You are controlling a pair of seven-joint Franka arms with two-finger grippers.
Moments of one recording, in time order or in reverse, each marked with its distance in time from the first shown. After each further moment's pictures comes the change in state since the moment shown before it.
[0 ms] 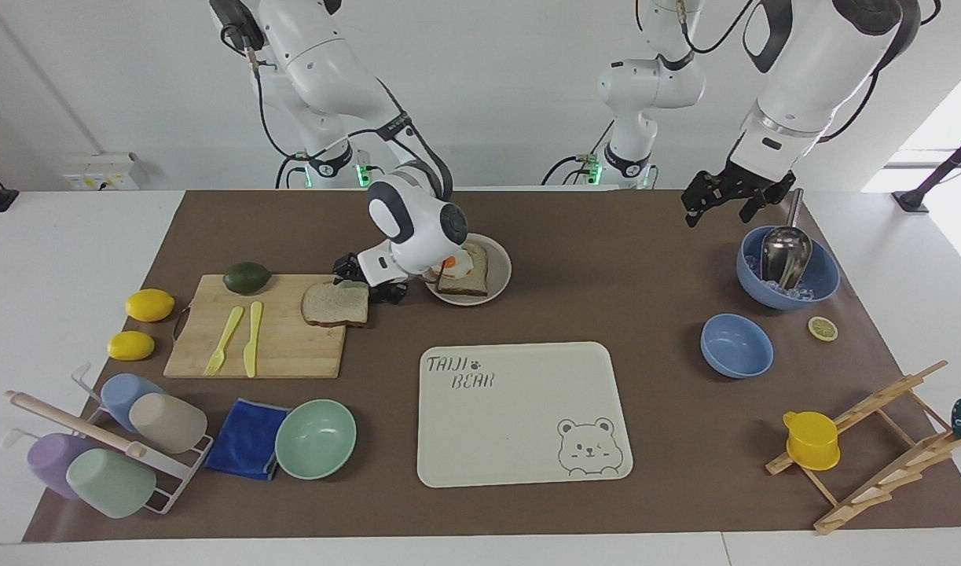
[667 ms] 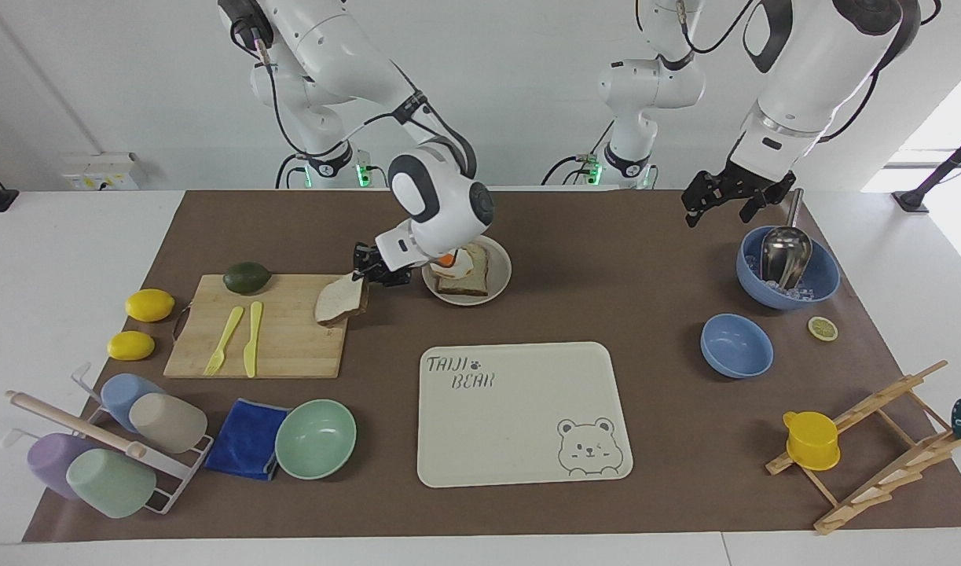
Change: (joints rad) left arm 0.000 0.000 0.000 0.000 0.000 0.000 0.000; right arm 0.063 0.003 0.089 0.225 -0.004 -0.248 -0.087
